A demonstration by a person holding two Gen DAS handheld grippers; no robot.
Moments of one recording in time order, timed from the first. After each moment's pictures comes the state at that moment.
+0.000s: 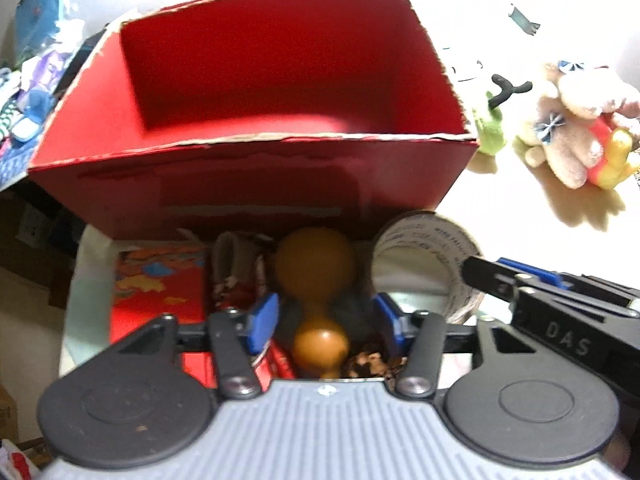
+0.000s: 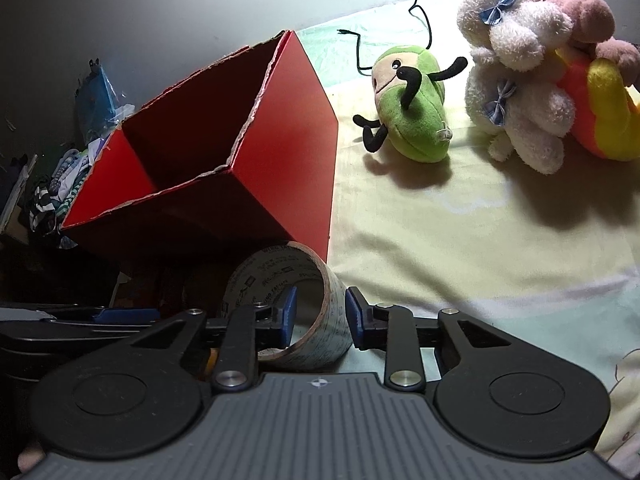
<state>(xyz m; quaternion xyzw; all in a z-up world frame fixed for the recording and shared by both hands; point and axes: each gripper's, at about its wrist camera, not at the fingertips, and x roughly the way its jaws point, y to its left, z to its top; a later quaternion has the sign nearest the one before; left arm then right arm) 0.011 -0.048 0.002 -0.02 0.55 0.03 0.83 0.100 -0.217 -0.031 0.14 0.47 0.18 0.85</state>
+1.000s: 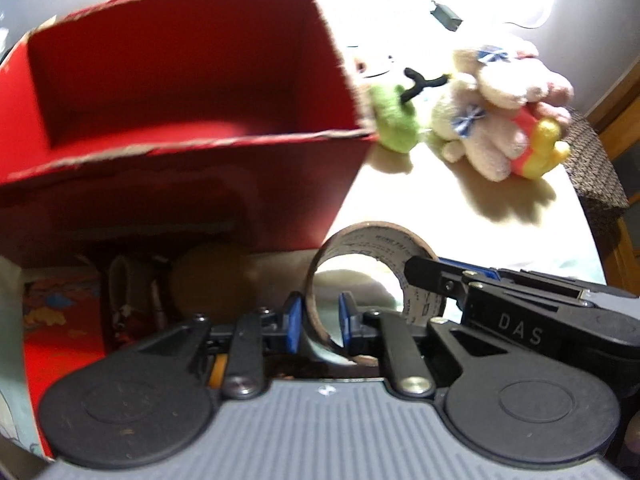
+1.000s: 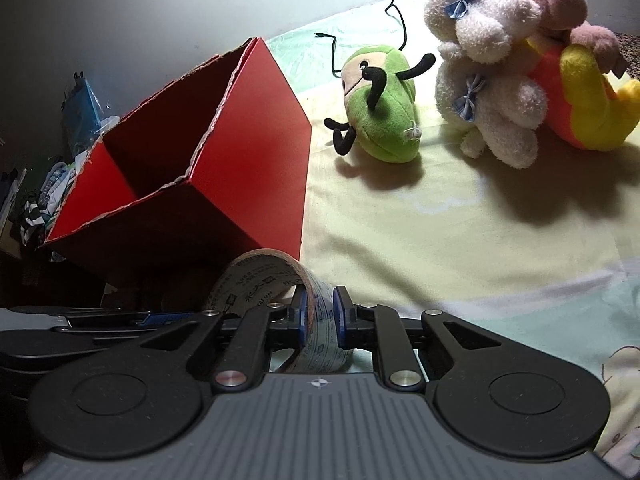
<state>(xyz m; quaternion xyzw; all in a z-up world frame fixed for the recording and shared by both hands) 0.018 -0.069 -0.005 -0.05 0.53 -0.10 0.84 0.084 -0.234 -0.038 0.15 0.47 0.15 0.86</state>
